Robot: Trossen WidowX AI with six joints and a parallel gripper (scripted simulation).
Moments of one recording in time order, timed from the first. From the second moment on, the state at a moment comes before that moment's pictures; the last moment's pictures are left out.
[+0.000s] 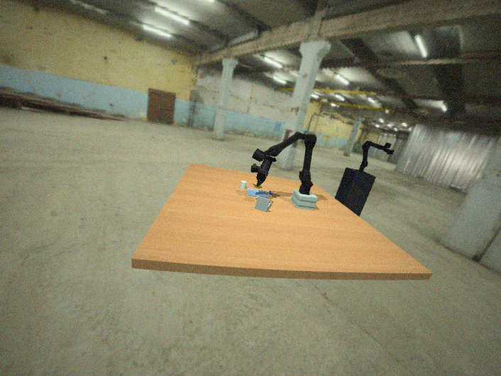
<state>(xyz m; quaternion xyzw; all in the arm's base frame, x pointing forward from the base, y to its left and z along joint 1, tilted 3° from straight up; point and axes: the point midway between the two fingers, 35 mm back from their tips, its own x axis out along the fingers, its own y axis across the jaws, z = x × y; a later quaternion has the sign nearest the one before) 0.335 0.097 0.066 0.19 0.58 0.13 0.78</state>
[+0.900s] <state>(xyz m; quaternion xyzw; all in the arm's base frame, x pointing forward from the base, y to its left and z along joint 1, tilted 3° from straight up) 0.363 0.102 0.023 0.18 0.38 0.37 0.83</state>
